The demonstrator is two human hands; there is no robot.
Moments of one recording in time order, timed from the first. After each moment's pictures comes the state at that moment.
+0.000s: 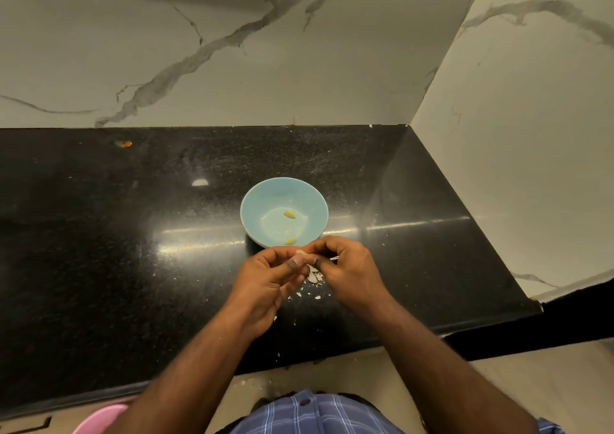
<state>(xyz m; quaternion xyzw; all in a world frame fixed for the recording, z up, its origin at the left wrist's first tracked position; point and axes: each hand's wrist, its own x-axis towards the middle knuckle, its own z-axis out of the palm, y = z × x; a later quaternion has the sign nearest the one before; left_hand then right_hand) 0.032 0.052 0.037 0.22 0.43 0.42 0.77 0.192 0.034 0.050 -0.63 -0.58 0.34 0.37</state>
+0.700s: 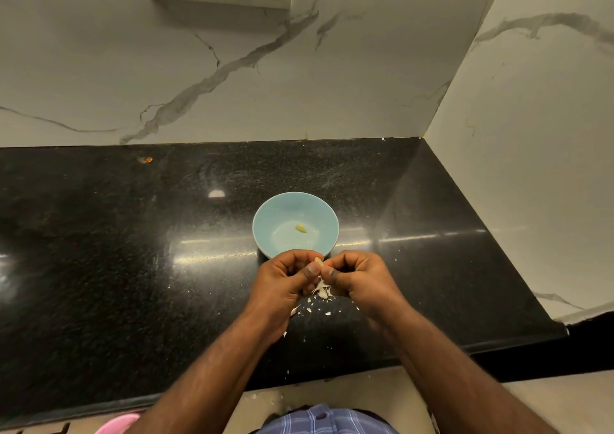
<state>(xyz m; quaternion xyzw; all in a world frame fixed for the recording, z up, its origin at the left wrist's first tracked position) 0.037 0.058 0.046 0.36 0.42 0.43 0.71 0.197 0.039 0.064 -0.59 -0.40 0.55 0.42</state>
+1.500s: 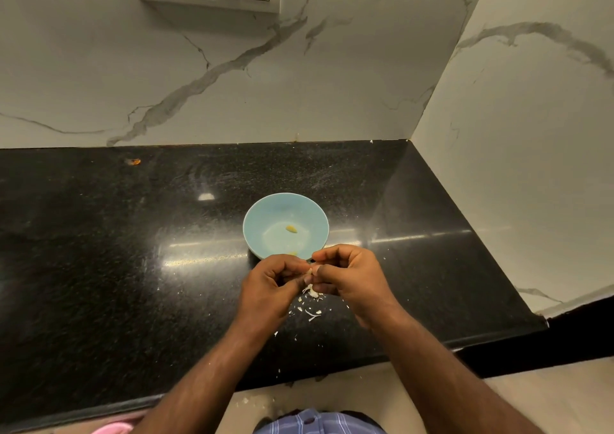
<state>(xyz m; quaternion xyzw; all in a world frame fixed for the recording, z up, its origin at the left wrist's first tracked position) 0.031 0.050 0.033 0.54 0.45 0.45 0.55 0.191 0.036 0.069 -0.60 -0.38 0.53 0.46</state>
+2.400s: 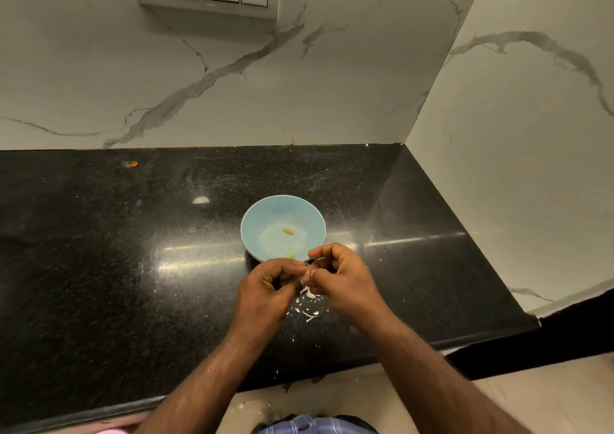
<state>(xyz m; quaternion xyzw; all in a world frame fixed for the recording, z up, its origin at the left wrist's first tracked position) 0.029 0.044 0.030 0.55 0.46 0.47 0.51 0.180 0.030 0.070 -0.63 -0.43 0.49 0.42</state>
